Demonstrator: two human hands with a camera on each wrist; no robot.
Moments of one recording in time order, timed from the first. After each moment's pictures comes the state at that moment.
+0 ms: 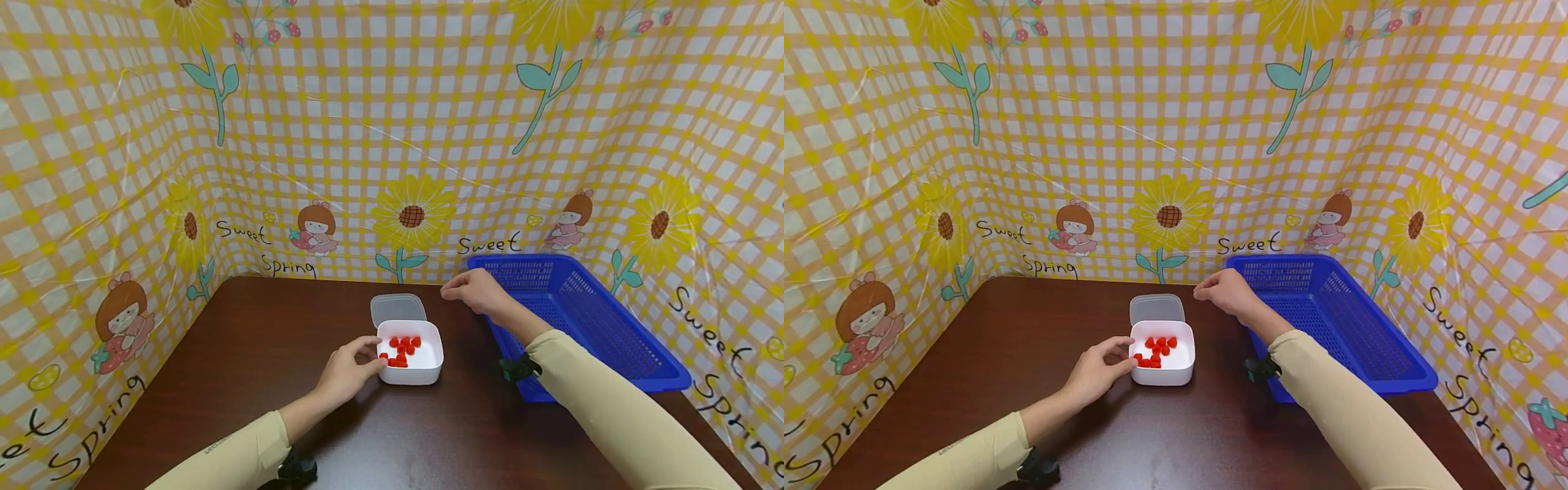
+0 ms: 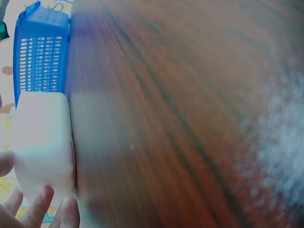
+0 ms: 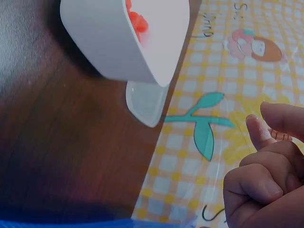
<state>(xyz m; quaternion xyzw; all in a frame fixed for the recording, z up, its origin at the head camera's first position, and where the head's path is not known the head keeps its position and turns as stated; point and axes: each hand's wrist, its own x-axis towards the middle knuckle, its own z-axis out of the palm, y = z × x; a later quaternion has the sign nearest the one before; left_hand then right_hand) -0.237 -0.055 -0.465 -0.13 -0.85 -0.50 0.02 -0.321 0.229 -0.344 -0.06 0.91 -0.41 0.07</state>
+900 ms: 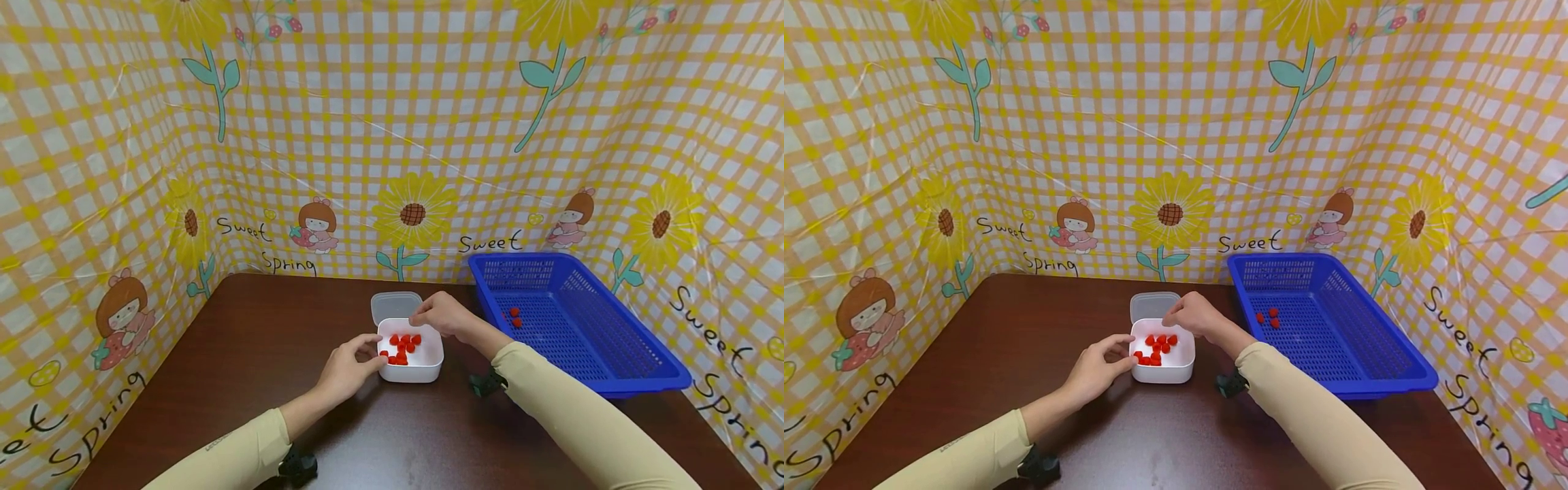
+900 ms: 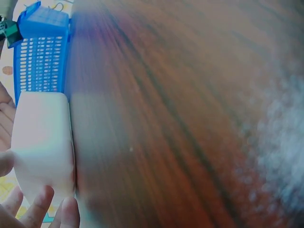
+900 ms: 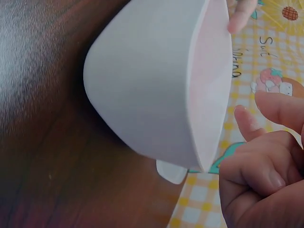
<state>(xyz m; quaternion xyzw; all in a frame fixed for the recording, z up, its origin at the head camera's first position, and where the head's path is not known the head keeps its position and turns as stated) -0.238 -0.055 -0.466 -0.12 -0.86 -0.50 0.02 -0.313 0.172 -0.388 -0.06 0.91 -0.39 0.15</state>
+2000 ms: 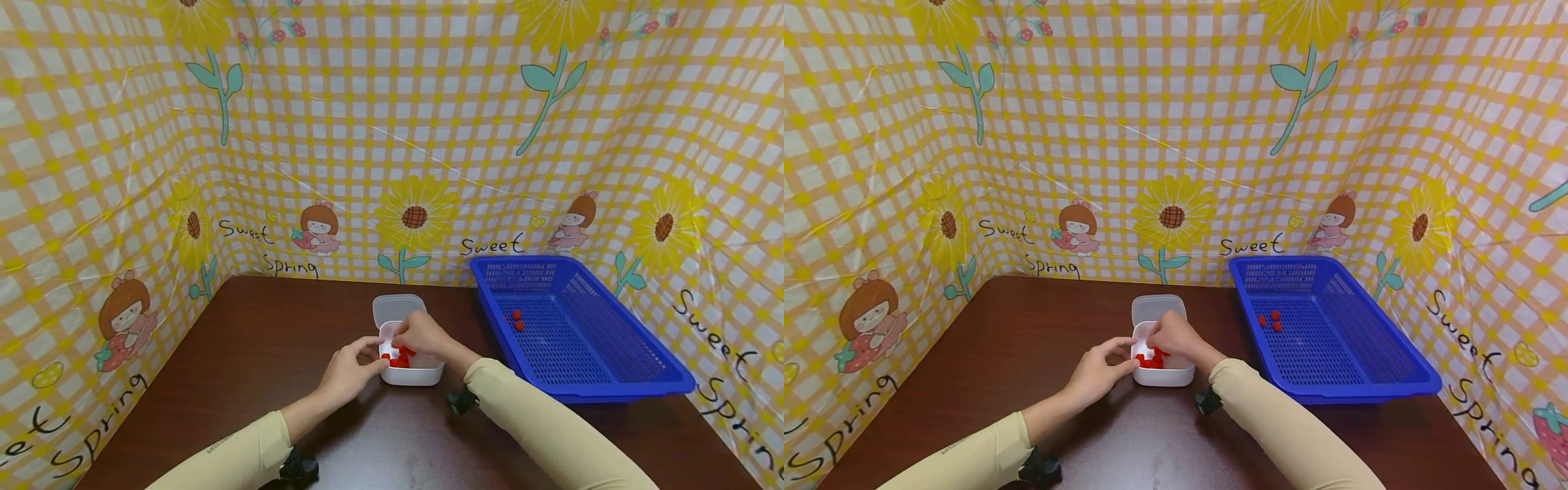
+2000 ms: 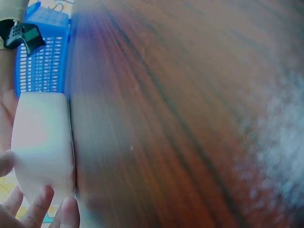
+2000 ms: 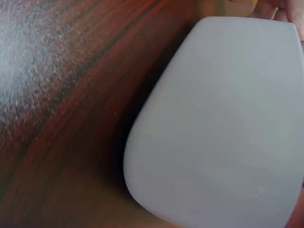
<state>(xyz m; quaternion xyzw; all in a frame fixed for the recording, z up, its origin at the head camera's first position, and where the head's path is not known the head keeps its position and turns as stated) -0.239 -0.055 -0.467 -0.13 -0.86 -0.50 0.03 -0.307 0.132 -0.427 -0.13 0.93 -0.33 0.09</state>
